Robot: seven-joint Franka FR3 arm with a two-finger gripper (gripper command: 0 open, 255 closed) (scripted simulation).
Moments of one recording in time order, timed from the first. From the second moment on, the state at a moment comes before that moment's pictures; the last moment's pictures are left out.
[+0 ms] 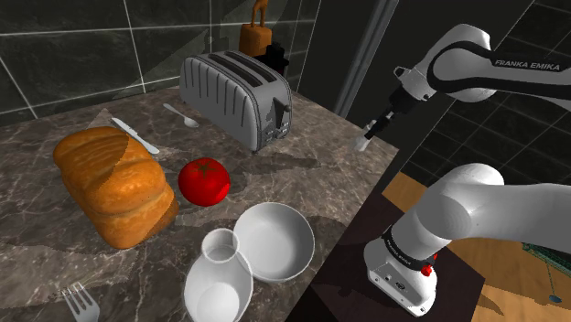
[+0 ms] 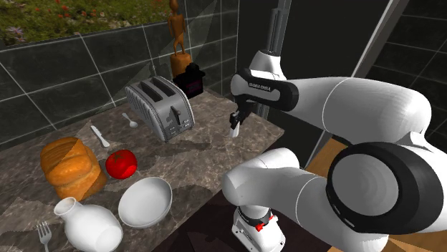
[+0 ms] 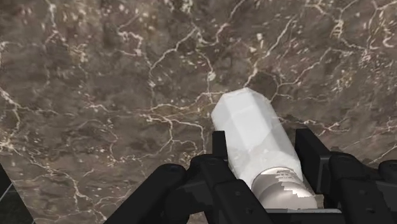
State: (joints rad) arm -0.09 -0.97 -0.48 -2.85 -0.16 2.07 -0.57
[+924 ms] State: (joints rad) arm -0.07 -1.00 -0.41 -2.68 -0.12 1.88 -0.54
